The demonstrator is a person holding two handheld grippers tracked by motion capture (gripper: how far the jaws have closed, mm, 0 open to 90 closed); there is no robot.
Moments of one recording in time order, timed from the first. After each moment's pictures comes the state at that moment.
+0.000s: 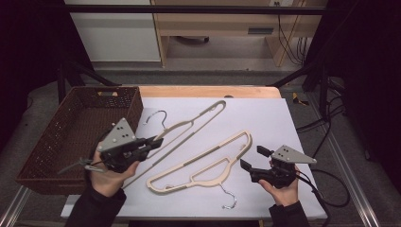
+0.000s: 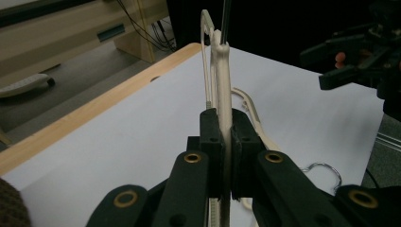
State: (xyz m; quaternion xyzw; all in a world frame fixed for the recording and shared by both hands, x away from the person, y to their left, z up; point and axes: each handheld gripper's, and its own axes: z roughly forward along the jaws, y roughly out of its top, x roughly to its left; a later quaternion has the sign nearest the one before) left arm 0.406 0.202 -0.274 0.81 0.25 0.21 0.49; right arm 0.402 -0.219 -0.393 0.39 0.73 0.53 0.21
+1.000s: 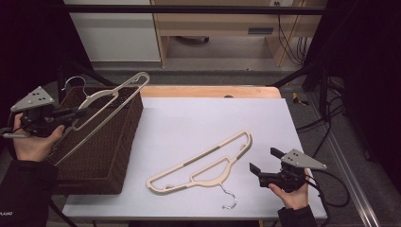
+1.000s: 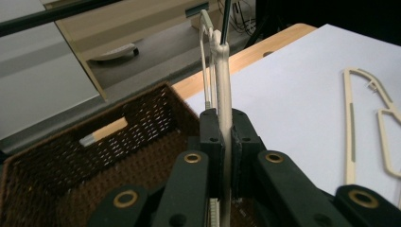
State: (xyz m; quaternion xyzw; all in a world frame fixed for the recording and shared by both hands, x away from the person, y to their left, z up) left arm 0.469 0.378 -0.265 0.78 0.36 0.28 0.43; right arm 0.395 -0.240 -0.398 0.40 0.72 0.51 0.24
